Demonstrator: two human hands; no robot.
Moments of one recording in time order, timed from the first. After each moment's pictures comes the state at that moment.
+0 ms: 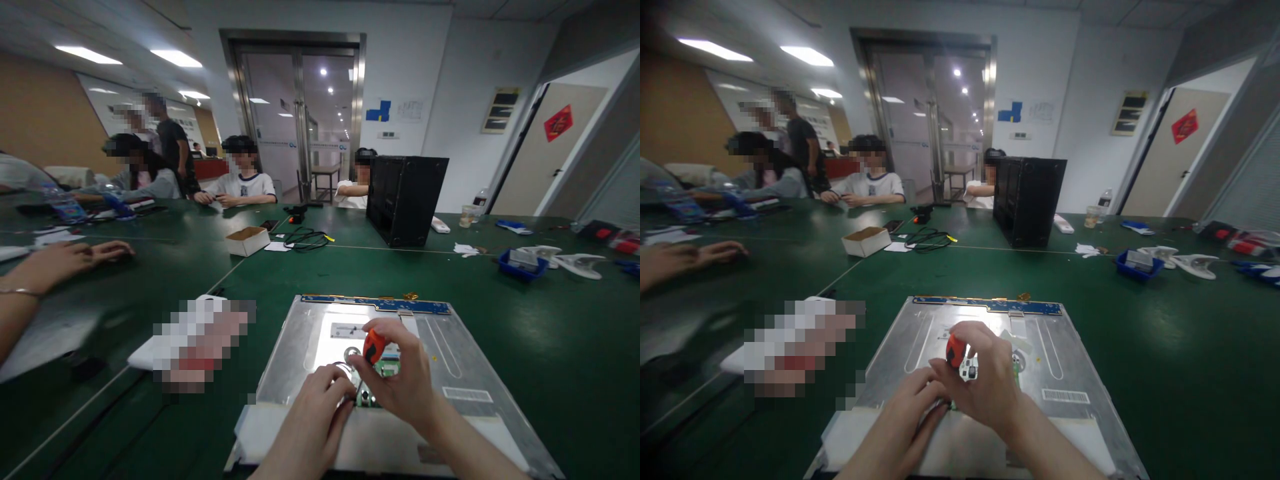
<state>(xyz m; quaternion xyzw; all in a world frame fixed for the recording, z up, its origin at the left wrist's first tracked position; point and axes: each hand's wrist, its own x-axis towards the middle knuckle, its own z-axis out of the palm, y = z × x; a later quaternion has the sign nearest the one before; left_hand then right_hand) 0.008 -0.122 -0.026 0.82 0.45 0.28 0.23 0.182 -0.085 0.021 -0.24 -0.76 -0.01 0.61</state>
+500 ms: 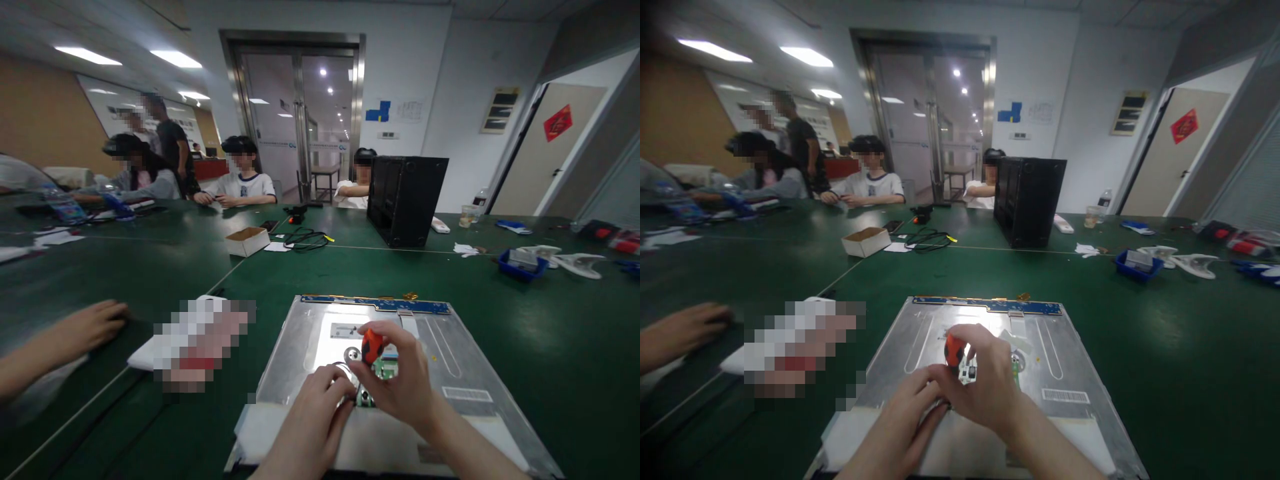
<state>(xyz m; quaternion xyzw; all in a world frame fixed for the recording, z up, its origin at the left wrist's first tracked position) 0.009 -0.125 -0.022 0.82 0.45 0.28 0.22 0.182 -0.086 0.017 -0.26 -0.76 -0.01 0.59</state>
